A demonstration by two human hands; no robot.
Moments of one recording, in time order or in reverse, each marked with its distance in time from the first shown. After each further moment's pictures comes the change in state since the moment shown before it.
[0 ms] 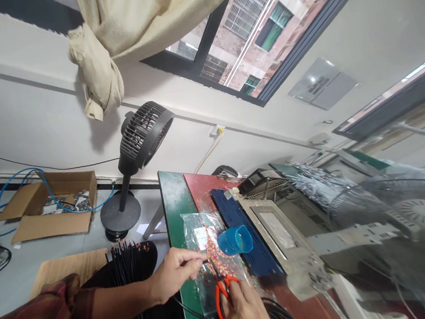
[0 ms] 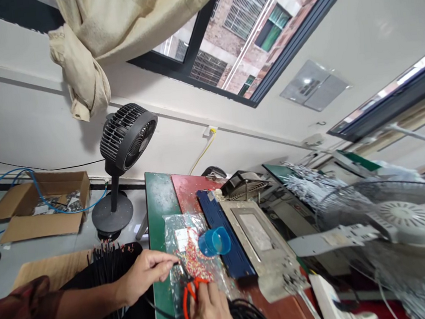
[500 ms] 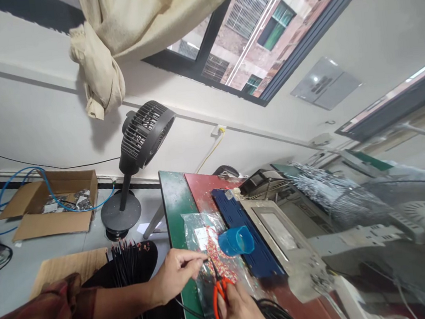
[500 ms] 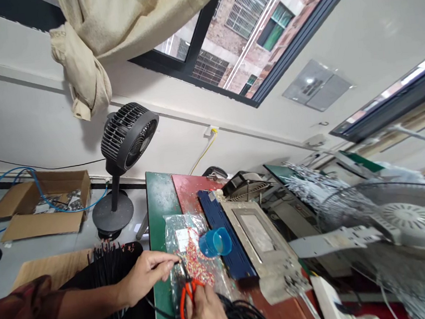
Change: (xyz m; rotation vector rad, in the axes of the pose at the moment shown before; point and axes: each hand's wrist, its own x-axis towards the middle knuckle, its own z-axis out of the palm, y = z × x) left_hand 0.000 -0.002 0.001 0.104 0.059 0.018; right_hand -0.007 -0.009 0.004 0.045 -0.093 0.151
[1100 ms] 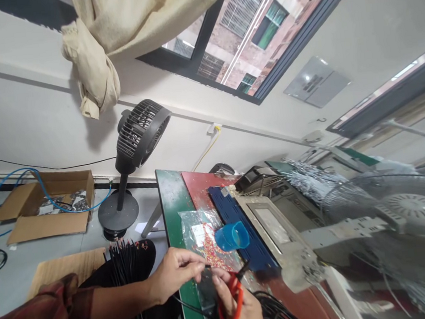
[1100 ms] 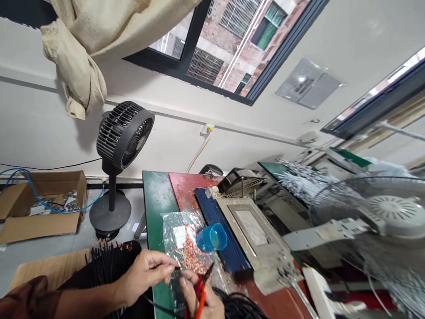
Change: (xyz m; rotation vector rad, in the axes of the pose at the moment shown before) left_hand -0.003 0.001 0.001 -0.150 -0.096 -0.024; right_hand 0.017 -0.003 -0.017 1.260 -0.298 0.627
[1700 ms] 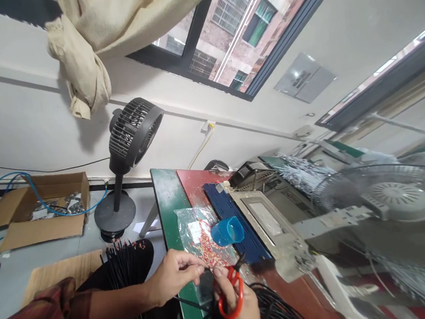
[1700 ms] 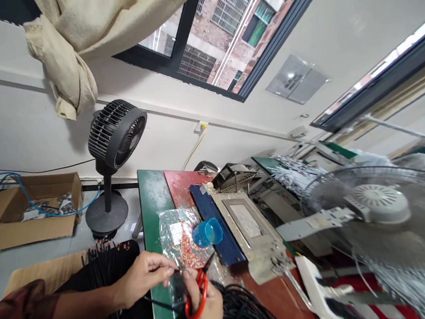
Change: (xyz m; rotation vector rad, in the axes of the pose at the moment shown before) left_hand -0.001 0.003 0.006 0.053 -0.050 -0.047; right_hand -0.008 -0.013 0.011 0.412 0.080 0.249
